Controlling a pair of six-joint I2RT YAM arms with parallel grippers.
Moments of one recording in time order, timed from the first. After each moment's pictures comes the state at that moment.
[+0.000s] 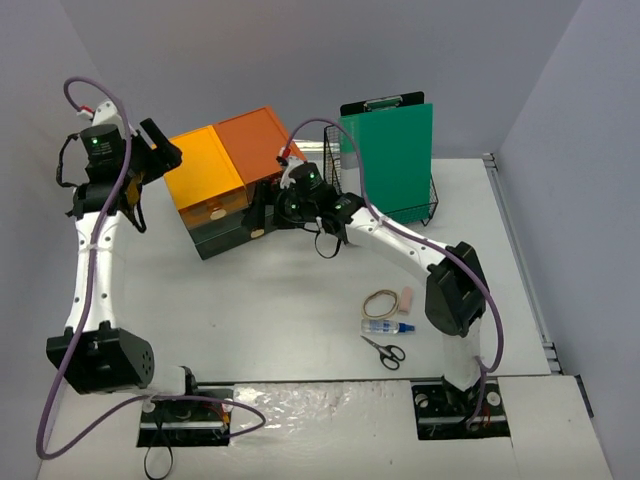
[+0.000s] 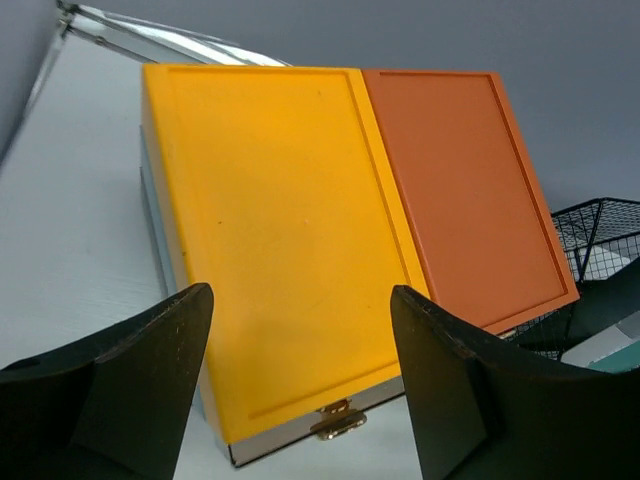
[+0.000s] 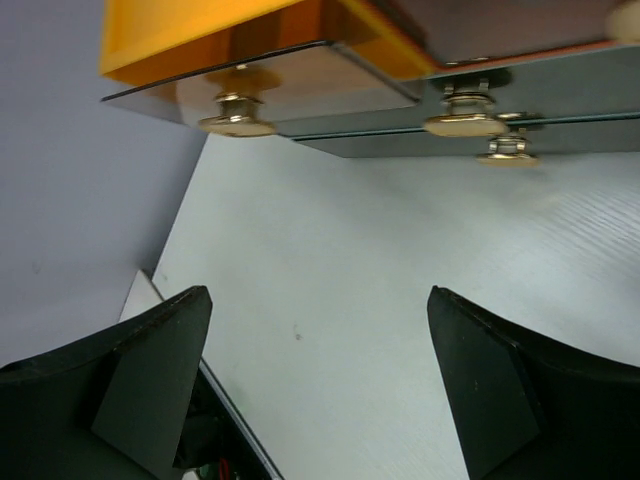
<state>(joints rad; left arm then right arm) 0.14 1.42 1.58 -0.52 0.16 -0.40 0.79 1.95 1.68 -0.23 -0.25 0.66</state>
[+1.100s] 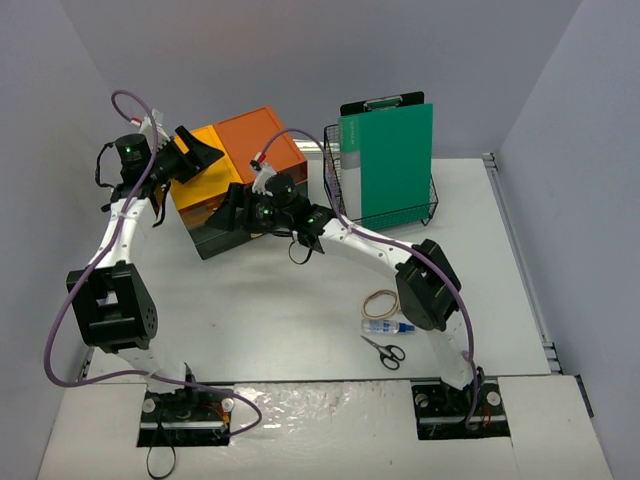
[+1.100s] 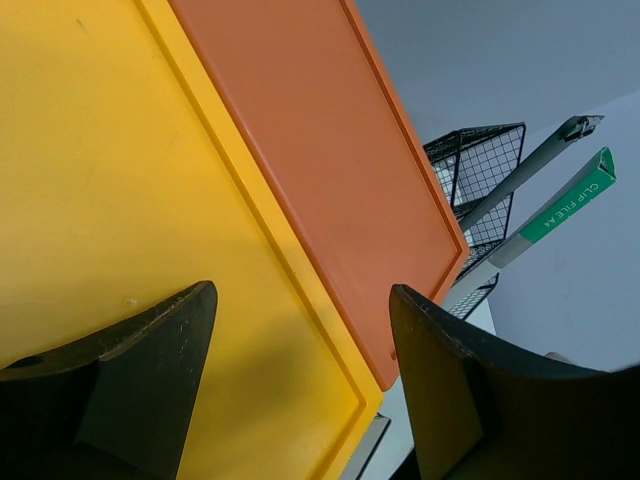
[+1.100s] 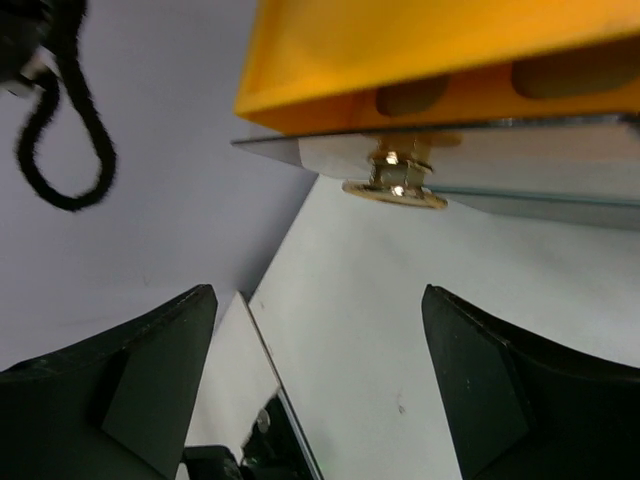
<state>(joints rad) 0.14 1.67 1.43 -0.05 0.65 -0.62 0.86 2.11 1.75 0.08 -0.33 0.83</state>
